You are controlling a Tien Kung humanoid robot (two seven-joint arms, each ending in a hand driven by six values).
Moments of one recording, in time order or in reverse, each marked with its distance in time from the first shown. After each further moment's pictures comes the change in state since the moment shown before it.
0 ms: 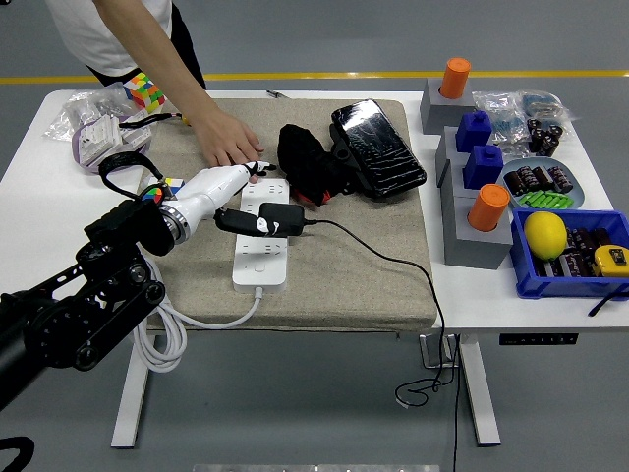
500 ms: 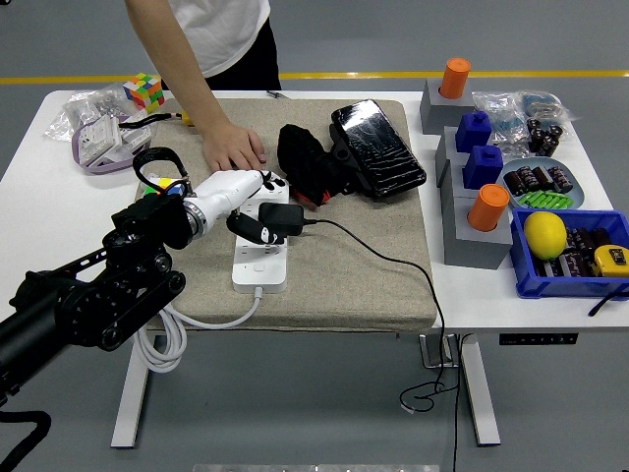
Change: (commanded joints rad) left arm -0.102 -0.042 0.117 0.160 -0.029 0.005 0.001; right arm 0.004 0.001 -0.002 0.000 0.003 0.000 0.001
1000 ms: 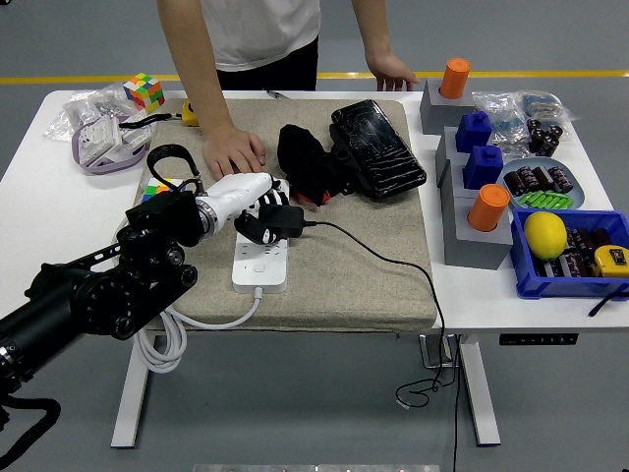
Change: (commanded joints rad) left arm -0.059 -0.029 0.070 0.074 -0.100 0.015 -0.017; right arm 0.003 -0.001 -0.001 0.001 0.002 0.001 0.001
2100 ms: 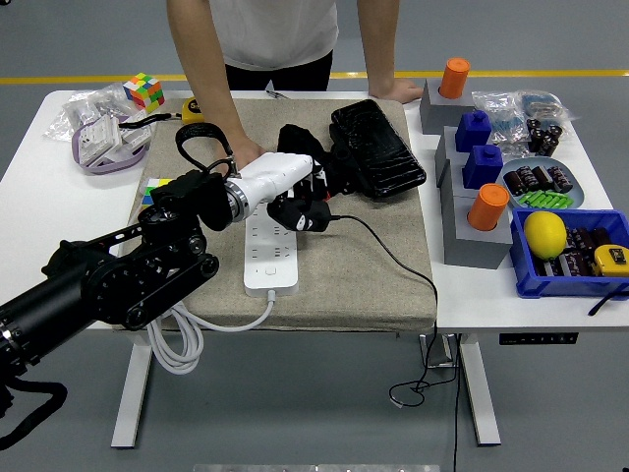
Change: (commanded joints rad) left arm -0.064 -0.003 0.064 -0.158 -0.027 0.004 -0.019; right arm 0.001 -0.003 -0.003 -0.003 -0.001 0.000 -0.001
